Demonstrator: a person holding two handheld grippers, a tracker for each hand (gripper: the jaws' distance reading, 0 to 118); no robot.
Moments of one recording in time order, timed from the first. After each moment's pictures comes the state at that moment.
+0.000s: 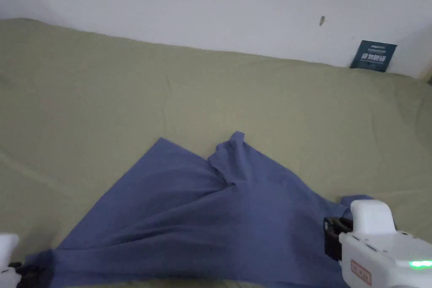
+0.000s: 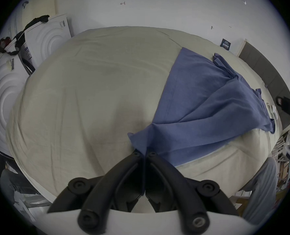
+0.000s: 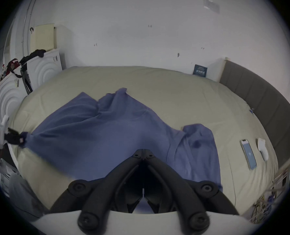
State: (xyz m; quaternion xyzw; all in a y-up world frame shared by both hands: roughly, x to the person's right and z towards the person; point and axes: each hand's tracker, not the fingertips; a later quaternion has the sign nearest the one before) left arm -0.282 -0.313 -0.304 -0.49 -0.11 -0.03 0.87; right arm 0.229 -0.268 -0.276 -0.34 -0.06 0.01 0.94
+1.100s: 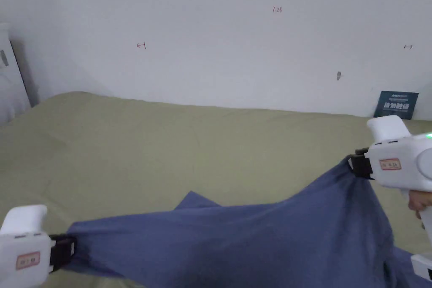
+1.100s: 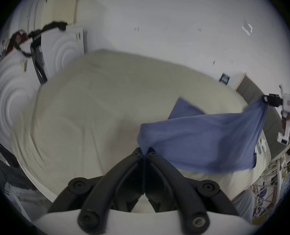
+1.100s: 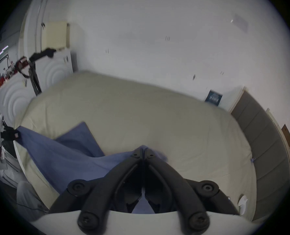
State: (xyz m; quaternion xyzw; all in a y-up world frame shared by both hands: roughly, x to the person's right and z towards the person) left arm -0.285 -0.182 -0.323 -0.37 -0.08 0.05 0.92; right arm 0.265 -0.090 -0.363 -0.29 0.02 0.07 0.95
